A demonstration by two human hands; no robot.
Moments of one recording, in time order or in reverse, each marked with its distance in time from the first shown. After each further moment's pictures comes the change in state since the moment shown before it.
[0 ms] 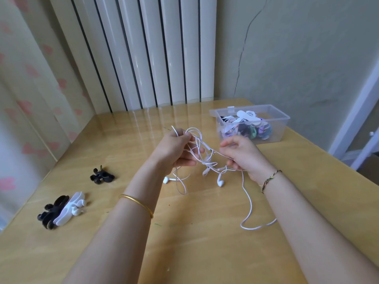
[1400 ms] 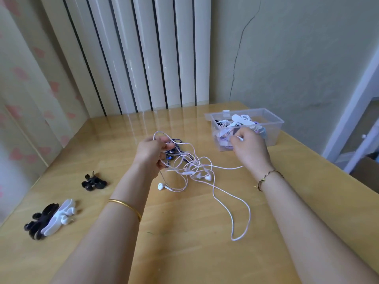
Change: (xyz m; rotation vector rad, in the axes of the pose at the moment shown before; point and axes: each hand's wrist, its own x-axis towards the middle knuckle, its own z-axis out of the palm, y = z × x) left_hand 0.023 -0.011 -0.022 -0.222 0.304 -0.105; right_hand 0.012 -0.009 -0.017 -0.424 0.367 -0.145
